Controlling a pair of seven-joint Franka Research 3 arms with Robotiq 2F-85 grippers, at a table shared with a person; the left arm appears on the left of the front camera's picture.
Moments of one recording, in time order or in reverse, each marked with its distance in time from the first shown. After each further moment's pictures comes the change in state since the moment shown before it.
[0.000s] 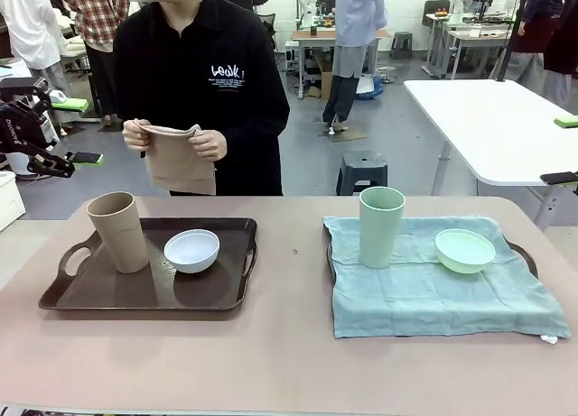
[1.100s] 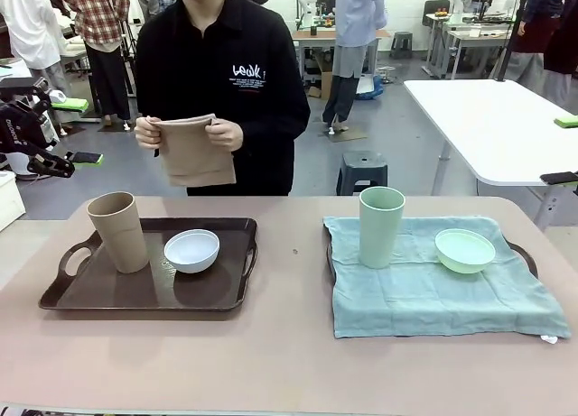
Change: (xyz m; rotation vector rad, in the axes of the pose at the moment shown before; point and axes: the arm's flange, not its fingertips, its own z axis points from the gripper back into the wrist) left arm 0.000 0.000 0.000 0.000 0.000 0.000; right arm 0.000 0.000 0.000 0.000 0.000 0.000
